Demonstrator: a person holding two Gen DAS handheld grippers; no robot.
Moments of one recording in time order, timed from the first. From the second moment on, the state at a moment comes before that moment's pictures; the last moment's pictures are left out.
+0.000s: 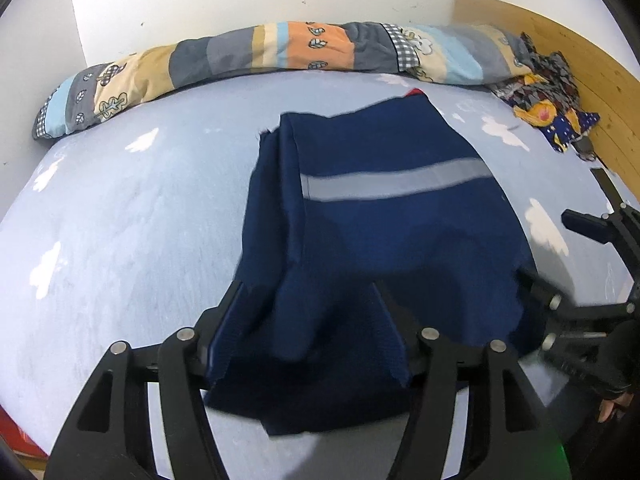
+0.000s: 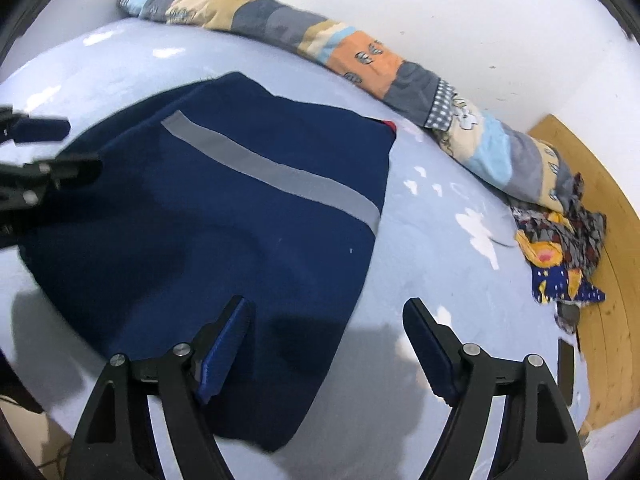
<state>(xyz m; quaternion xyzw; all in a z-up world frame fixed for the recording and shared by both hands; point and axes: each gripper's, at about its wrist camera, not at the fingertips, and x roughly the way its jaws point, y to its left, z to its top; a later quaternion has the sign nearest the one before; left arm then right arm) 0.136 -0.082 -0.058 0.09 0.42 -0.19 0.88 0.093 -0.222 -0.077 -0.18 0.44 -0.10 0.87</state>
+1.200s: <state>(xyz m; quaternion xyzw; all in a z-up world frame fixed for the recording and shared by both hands) 0.112 -0.094 -0.061 0.11 0.40 -0.24 0.88 0.068 -0.248 -0.073 0.01 0.45 -0.04 0.89</state>
